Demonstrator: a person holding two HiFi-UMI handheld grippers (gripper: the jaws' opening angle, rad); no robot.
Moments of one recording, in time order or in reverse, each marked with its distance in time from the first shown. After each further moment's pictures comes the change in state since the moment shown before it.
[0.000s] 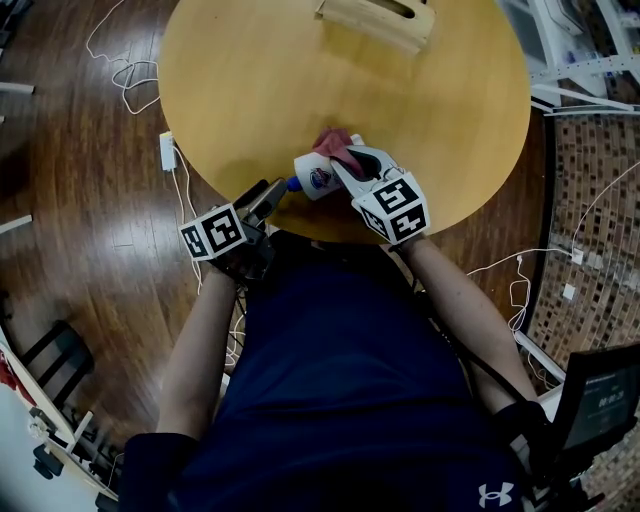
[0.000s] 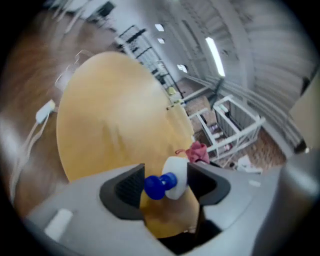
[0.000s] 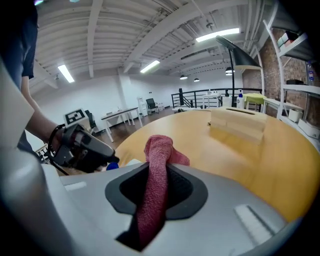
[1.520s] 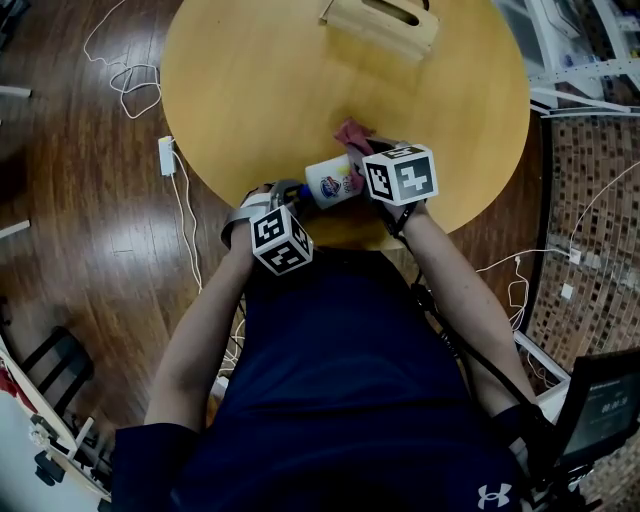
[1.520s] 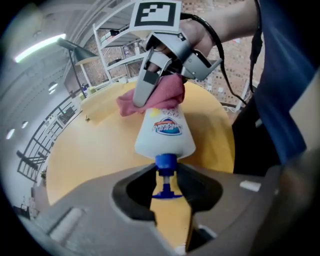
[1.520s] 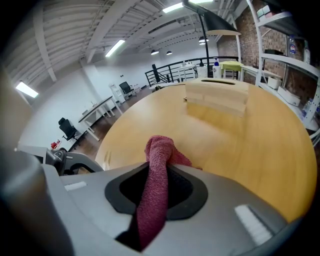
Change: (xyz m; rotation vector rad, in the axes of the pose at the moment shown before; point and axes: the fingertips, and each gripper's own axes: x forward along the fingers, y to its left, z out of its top) left arm 0.052 0.000 -0.067 1.496 0.646 0.160; right arm 0.012 -0.055 -0.009 0.305 0.276 -0.110
